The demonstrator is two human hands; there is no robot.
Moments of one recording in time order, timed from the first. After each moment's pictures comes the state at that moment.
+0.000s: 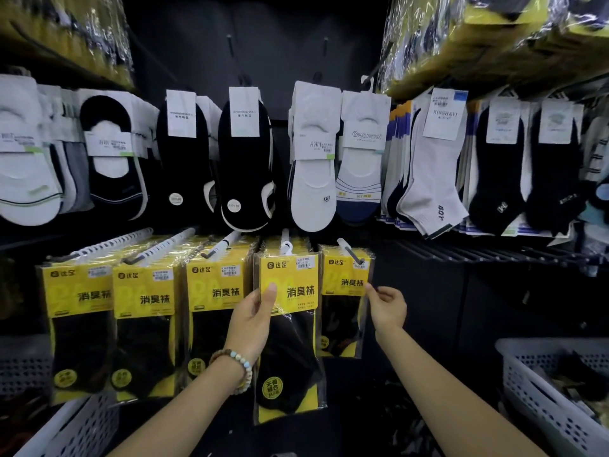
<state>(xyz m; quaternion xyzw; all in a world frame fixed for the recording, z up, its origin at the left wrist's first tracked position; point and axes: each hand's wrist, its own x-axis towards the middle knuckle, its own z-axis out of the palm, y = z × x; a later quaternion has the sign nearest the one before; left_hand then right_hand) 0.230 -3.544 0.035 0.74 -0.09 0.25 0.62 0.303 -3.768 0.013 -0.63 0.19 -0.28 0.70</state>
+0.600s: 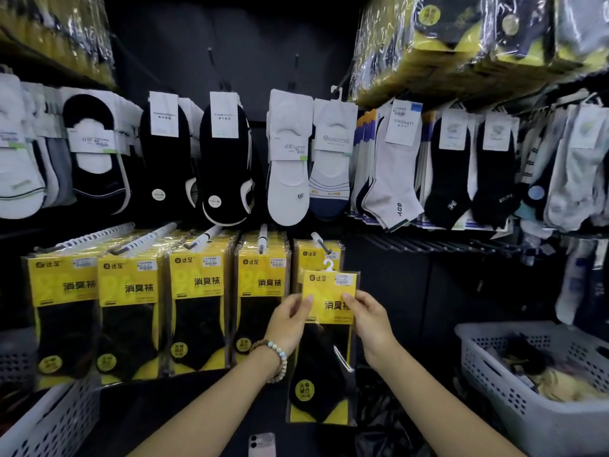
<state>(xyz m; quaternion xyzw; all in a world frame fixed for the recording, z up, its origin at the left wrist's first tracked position) 0.202 -3.623 0.023 0.76 -0.14 0.07 0.63 0.190 -3.768 0.026 -0.64 0.06 -0.17 0.75</state>
